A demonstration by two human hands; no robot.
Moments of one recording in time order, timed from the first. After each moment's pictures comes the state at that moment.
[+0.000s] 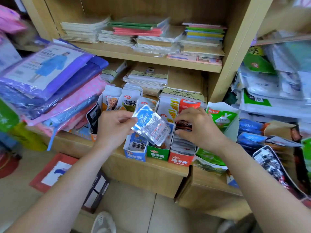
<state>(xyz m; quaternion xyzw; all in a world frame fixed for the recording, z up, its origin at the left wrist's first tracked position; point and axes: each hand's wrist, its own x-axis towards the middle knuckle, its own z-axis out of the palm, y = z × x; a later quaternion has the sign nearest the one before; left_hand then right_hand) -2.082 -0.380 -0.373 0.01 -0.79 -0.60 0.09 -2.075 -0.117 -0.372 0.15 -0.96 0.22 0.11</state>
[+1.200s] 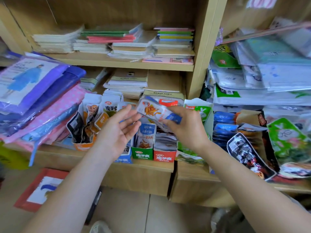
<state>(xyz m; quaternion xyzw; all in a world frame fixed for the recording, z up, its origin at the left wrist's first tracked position) -2.063 -0.324 -0.337 0.12 -0.50 -0.85 -0.13 -2.045 -0.117 -0.362 0.07 -0.89 0.40 0.22</state>
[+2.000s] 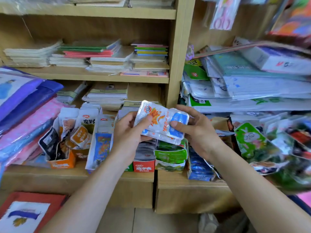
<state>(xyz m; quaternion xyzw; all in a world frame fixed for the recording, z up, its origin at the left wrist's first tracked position) -2.048 -0.235 -0.331 -0.06 -0.61 -0.79 -0.05 -2.002 -0.051 -0.328 -0.03 -0.60 0.79 0.09</state>
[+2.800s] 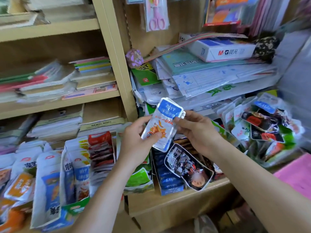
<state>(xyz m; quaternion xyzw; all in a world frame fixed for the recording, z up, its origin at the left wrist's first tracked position) -2.051 -0.102 -0.336 -0.27 -0.75 -0.60 -0.07 -1.985 0.075 -0.347 -0.11 -0.51 0.83 0.22</state>
